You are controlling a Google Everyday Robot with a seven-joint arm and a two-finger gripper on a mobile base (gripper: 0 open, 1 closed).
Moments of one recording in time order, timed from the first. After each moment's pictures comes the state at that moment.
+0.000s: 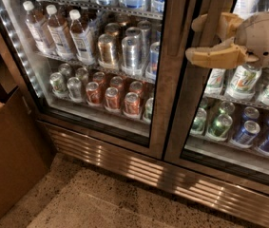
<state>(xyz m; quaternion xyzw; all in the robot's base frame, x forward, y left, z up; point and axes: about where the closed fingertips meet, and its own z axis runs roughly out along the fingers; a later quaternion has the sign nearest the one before) 0.488 -0.125 1.011 -0.57 0.54 0.34 0.52</state>
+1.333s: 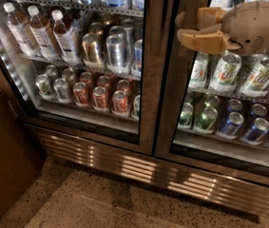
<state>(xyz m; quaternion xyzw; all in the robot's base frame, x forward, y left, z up) 0.523 -0.110 1.012 -0.57 0.54 0.34 0.52</state>
